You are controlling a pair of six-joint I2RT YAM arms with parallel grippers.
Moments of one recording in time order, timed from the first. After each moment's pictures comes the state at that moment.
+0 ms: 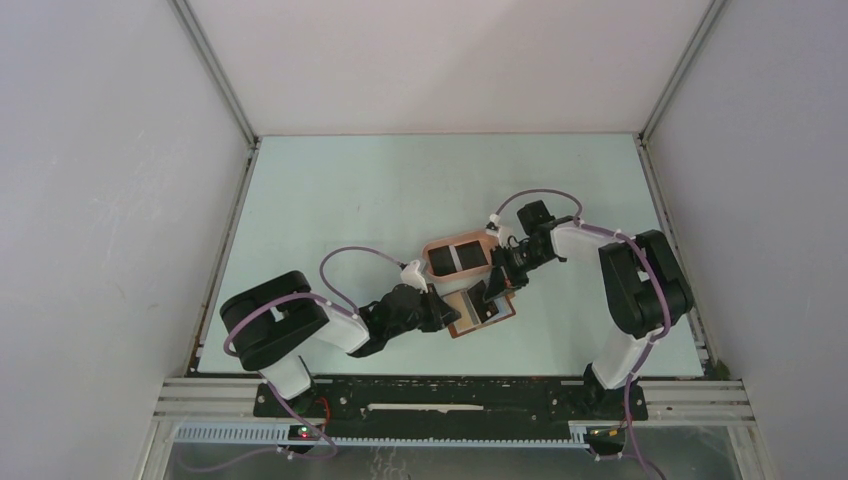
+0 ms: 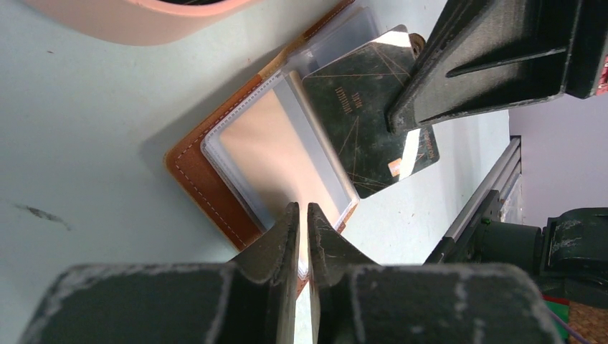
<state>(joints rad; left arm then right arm) -0.99 1.64 0.37 0.79 -0.05 -0.99 0.33 1.75 0.96 -0.55 -0.84 0.04</state>
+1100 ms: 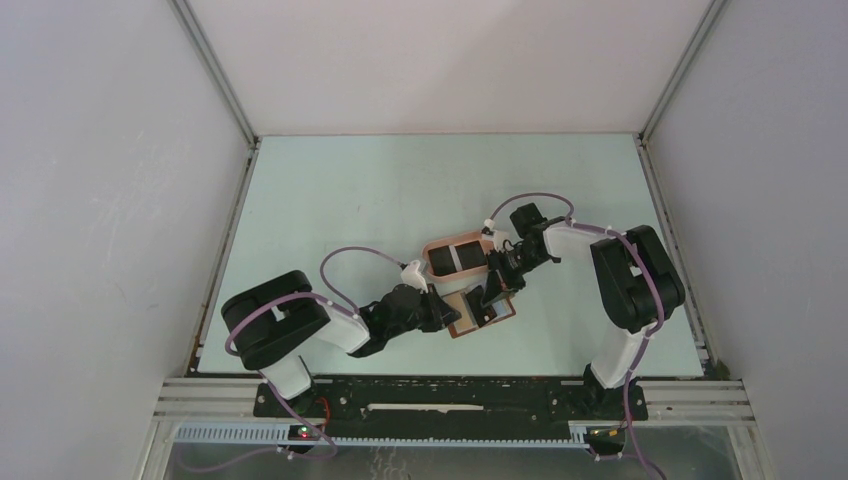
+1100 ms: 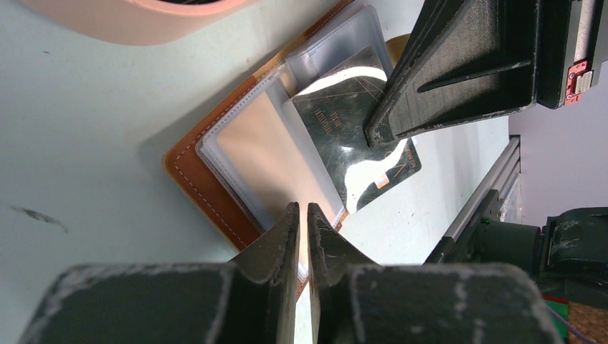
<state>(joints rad) -0.99 1.65 0.37 0.80 -0.05 -0.99 0.37 1.80 0.98 -0.56 -0.78 0.07</state>
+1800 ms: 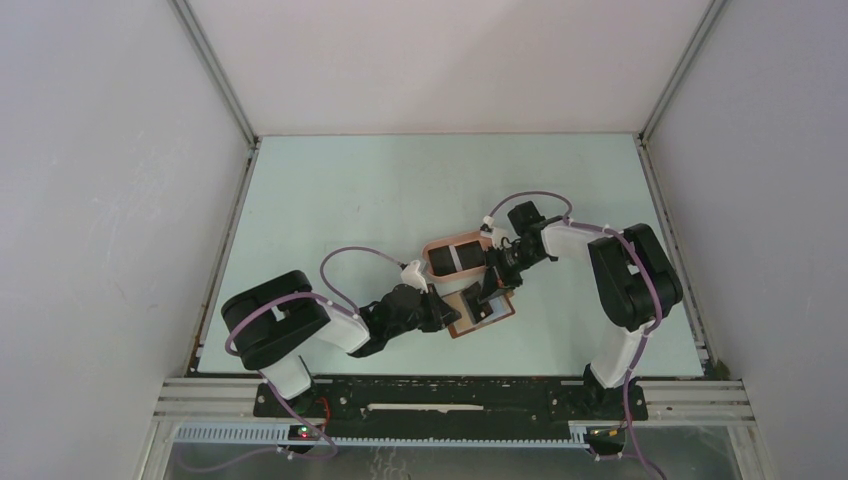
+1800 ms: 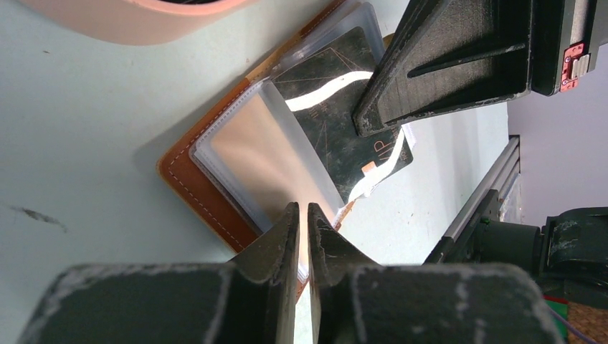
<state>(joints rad) -0.99 1.65 0.37 0.80 -0.04 -0.99 0.38 1.82 0.99 -0.52 -0.78 0.13</state>
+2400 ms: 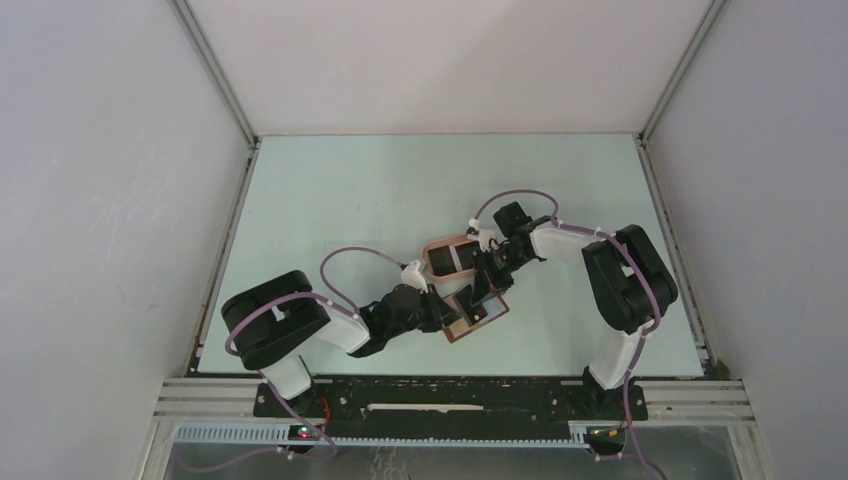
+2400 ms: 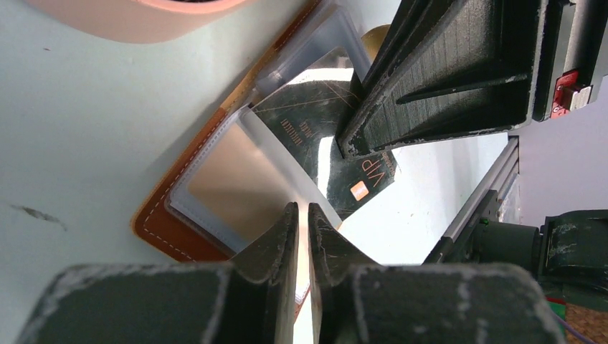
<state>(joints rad) -0.99 1.65 0.37 0.80 -0.04 -0.99 0.46 1.82 1.02 -0.53 -0.73 0.11</state>
